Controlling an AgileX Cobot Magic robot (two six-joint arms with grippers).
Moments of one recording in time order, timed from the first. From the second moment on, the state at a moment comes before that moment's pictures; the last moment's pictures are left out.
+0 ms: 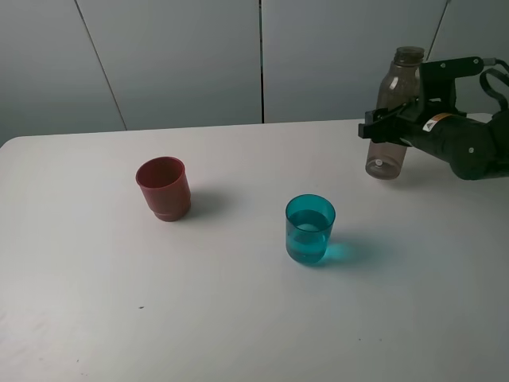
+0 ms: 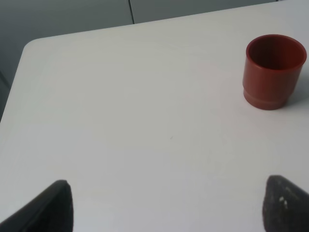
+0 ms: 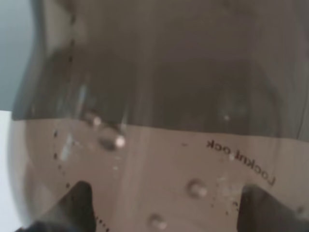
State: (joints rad) left arm -0.14 0.00 -0.51 0.14 1.08 -0.05; right arm 0.14 1.93 -0.73 0.01 -0.72 -0.02
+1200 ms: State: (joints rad) left arm -0.14 0.00 -0.51 0.14 1.08 -0.05; right arm 0.14 1.94 -0.71 -0.15 -0.69 0.06
